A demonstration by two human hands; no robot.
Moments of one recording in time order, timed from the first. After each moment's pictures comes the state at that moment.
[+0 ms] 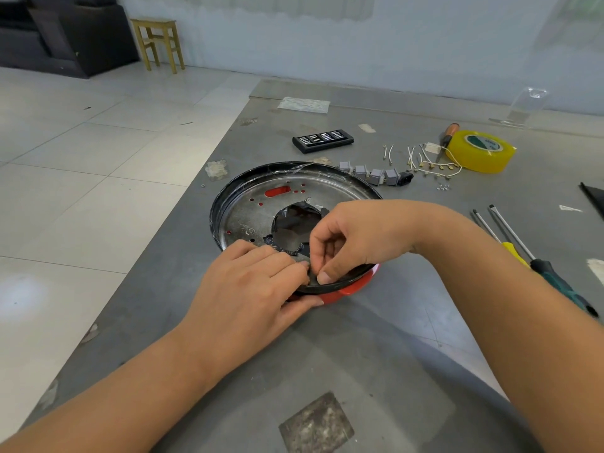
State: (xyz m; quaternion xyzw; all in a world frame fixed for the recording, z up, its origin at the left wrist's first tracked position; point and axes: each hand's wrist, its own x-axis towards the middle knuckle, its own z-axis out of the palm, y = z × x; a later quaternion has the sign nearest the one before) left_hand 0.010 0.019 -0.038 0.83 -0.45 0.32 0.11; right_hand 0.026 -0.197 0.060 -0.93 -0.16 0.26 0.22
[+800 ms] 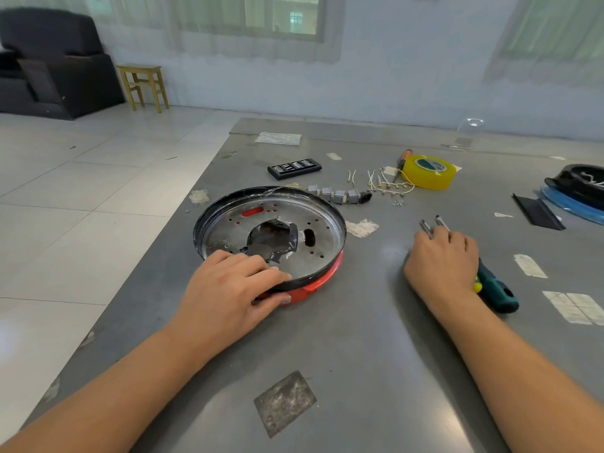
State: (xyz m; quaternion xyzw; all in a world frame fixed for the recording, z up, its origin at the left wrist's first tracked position) left_hand 0.005 0.017 -0.039 0.83 -0.45 0.30 0.14; right_hand -0.051 -0.322 -0.024 -0.94 0.30 -0.13 -0.13
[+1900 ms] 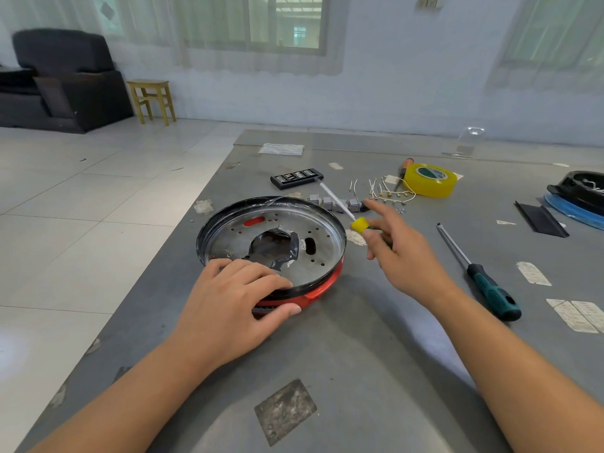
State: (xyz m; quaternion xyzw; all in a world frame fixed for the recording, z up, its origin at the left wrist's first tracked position) left_hand -0.015 0.016 -0.024 0.87 -0.40 0.25 0.16; right_hand -0.044 -0.281 0.003 -0.89 0.00 -0.23 0.39
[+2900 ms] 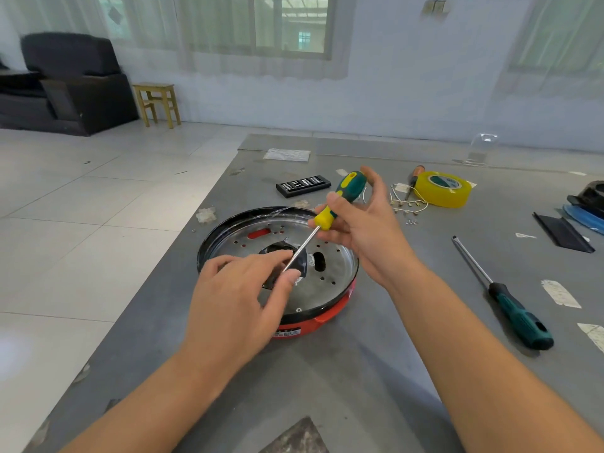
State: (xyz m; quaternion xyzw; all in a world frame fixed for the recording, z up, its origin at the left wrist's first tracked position) left_hand 0.001 -0.006 -0.013 0.85 -0.30 0.32 0.30; right_hand 0.017 -0.215 0.050 -0.61 0.03 -0.15 0.78
